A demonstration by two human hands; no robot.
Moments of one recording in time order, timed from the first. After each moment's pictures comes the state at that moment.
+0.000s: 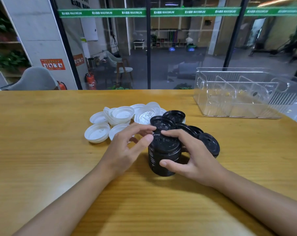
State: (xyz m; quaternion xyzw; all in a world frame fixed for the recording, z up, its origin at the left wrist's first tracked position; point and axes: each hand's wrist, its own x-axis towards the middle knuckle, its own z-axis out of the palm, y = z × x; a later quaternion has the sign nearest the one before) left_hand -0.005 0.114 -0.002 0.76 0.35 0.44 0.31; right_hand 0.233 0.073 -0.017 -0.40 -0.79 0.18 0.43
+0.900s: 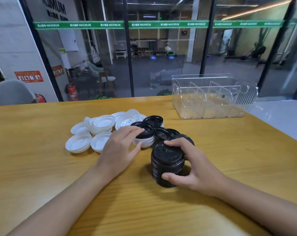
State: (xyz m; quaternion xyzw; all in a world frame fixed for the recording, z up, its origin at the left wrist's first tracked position) left_hand 0.027 0.141 -0.019 0.86 0.32 0.39 -0.06; right_hand 0.275 0.023 -0.018 -0.45 -0.77 0.15 0.42
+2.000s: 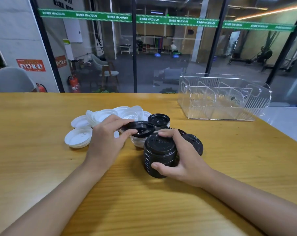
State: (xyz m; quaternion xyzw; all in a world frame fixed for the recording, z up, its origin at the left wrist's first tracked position) left_hand 0.007 0.138 0.004 0.75 0.40 0.52 0.07; right_hand 0.246 0.066 -0.015 -0.45 -0.77 0.16 0.42
